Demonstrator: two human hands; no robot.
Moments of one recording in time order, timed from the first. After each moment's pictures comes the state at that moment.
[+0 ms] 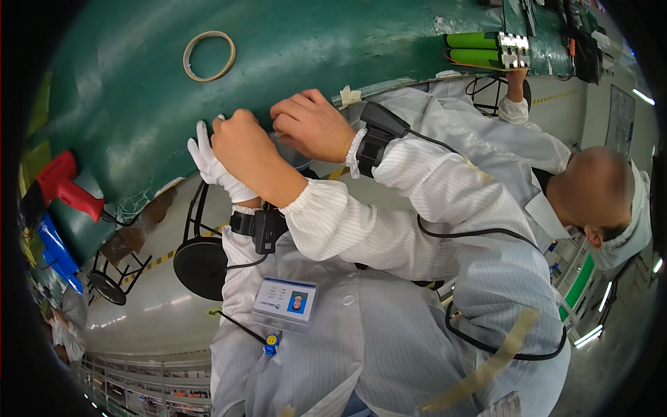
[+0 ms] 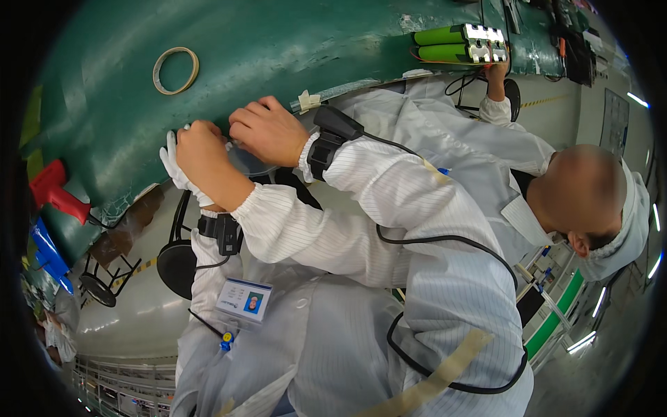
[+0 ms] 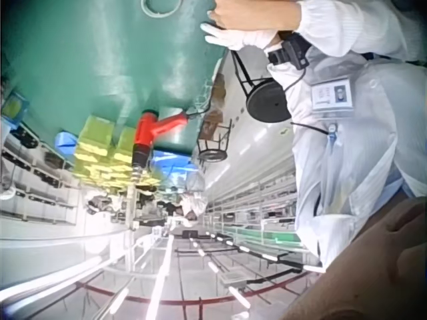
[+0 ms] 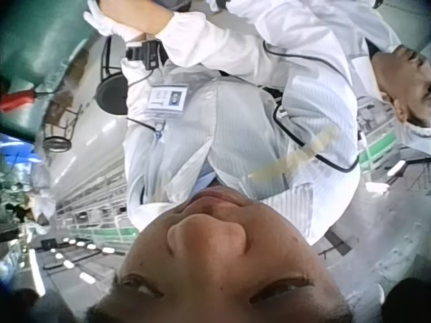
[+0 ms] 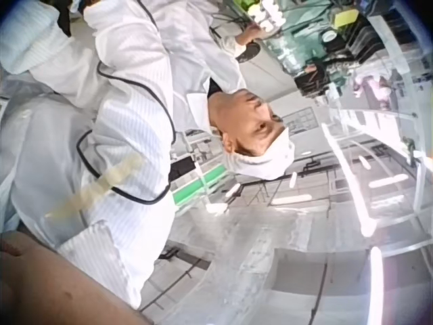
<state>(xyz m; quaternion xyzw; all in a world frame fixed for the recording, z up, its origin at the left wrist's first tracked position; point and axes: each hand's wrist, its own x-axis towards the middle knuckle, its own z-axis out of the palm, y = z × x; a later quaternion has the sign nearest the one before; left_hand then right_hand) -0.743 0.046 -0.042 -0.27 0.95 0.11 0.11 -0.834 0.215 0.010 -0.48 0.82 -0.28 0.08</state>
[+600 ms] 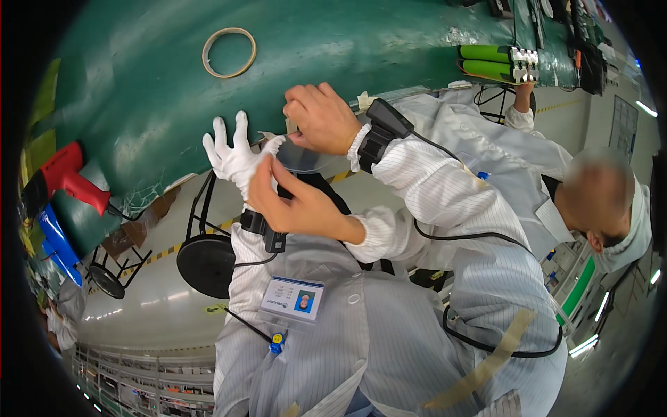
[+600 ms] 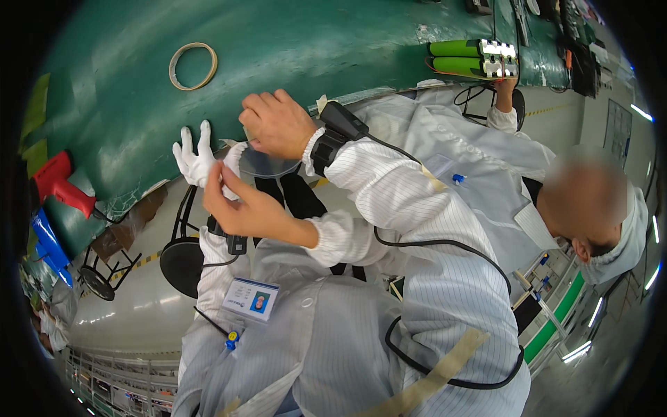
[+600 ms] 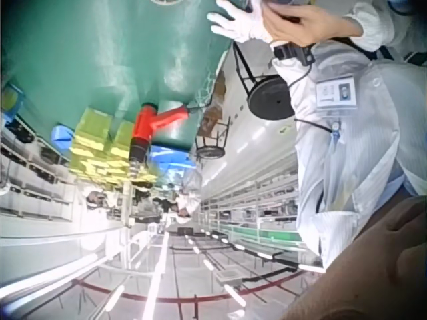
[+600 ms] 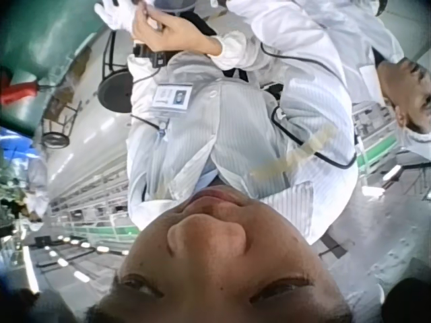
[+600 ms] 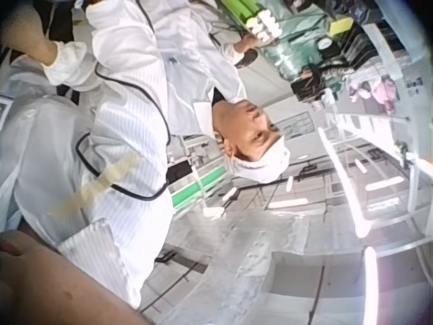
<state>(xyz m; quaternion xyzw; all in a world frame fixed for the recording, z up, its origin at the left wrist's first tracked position) -0.713 0.044 -0.033 -0.28 0.93 0.21 -0.15 -0.842 0.192 0.006 -0.49 0.84 -0.25 0.06</state>
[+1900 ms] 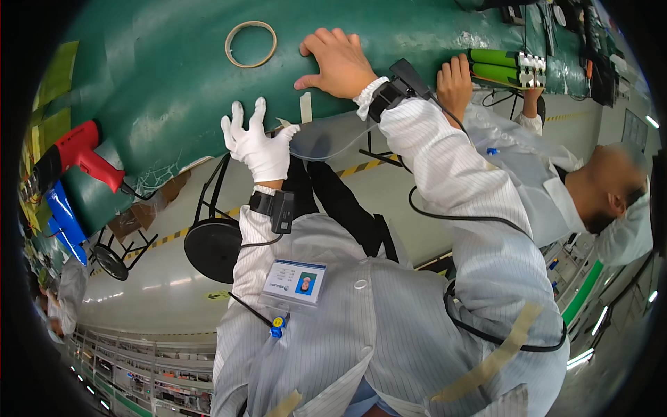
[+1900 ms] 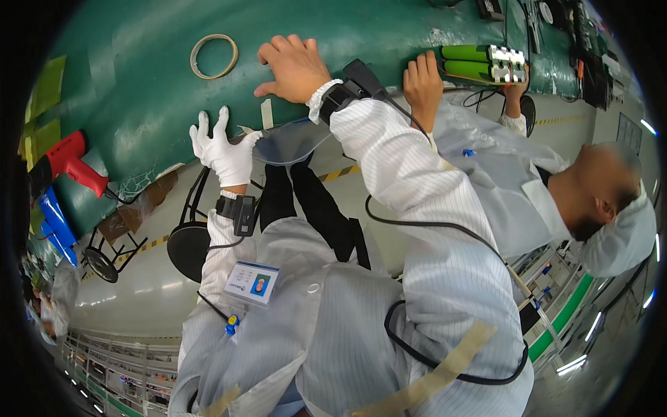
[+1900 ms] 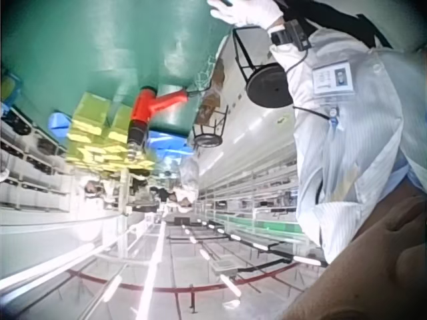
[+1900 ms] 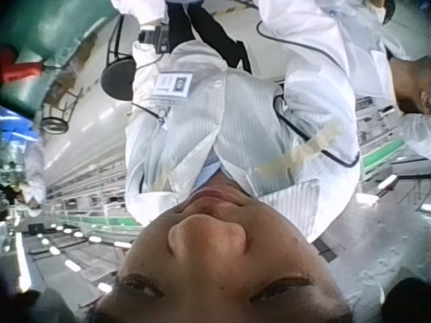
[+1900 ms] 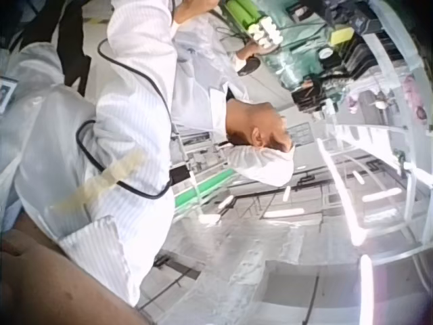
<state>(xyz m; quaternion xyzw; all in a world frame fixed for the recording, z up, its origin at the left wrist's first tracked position) -0.731 0.051 -0.006 -0.30 0.92 0.23 -0.08 -0.910 0.176 0.018 -0.34 0.91 -0.17 0.18</state>
